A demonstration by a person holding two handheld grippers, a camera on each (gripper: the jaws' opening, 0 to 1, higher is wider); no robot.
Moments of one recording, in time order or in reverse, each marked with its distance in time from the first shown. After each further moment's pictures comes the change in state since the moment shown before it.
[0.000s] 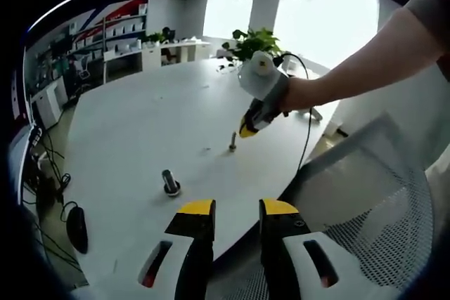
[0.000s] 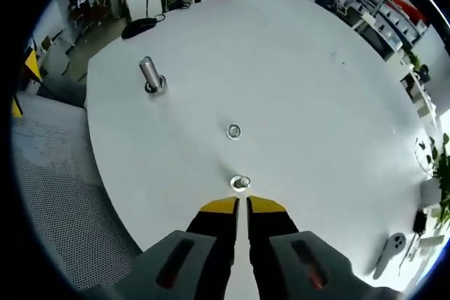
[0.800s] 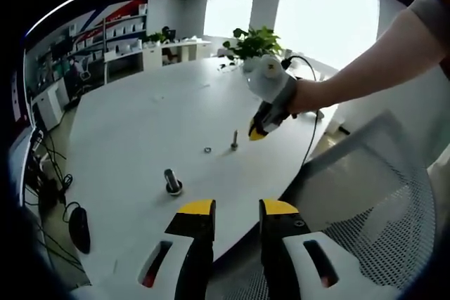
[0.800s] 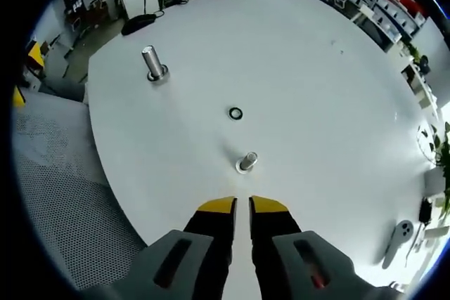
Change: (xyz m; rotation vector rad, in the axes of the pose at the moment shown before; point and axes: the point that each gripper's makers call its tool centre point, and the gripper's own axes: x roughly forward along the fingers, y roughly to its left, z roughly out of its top) left arm 0.000 0.001 -0.002 0.011 0.009 0.013; right arm 0.001 0.013 -0.025 0.034 0.032 0.018
